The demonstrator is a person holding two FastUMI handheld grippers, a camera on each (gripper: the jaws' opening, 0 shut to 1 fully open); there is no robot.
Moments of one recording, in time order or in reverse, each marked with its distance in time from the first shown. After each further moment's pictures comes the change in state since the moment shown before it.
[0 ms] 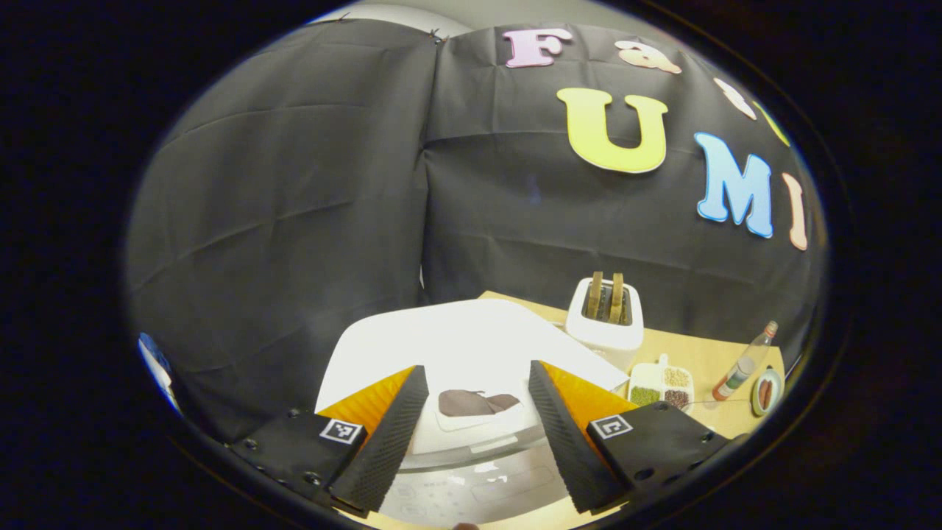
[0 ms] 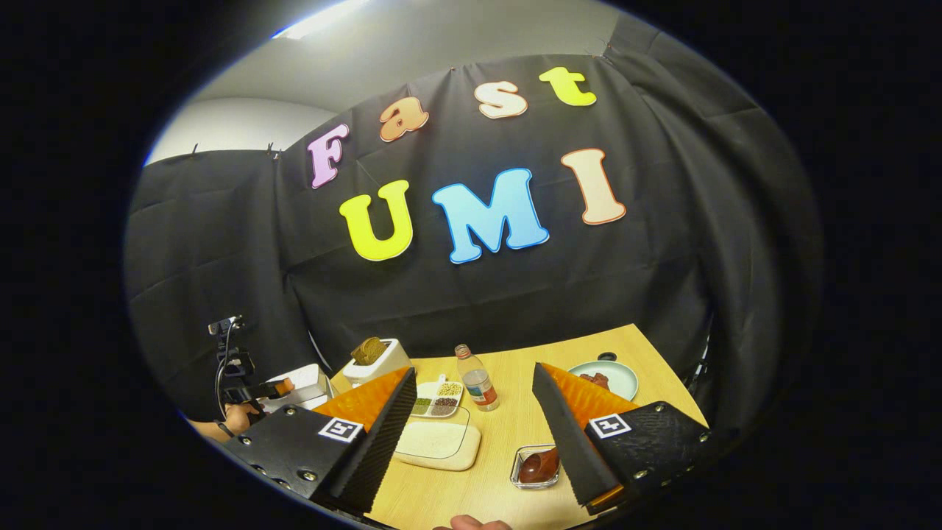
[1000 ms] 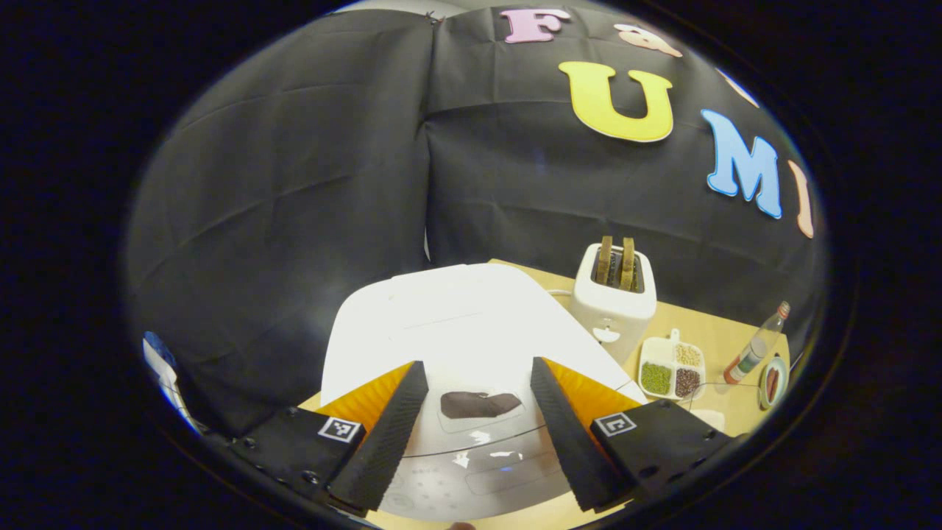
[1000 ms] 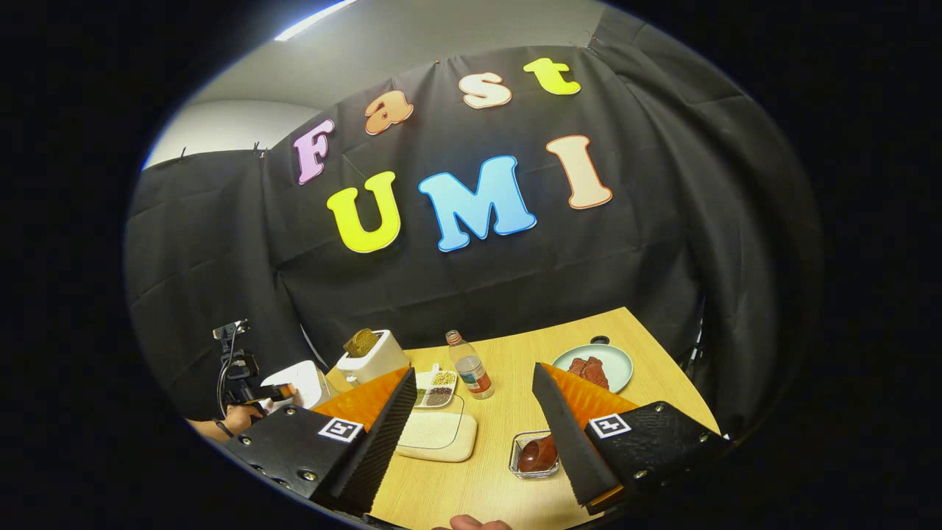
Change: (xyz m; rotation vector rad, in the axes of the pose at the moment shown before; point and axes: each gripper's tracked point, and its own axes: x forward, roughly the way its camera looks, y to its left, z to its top) left arm -0.003 0.001 -0.020 0.024 0.115 0.027; right arm -0.003 -0.008 -0.018 0.041 0.030 -0.032
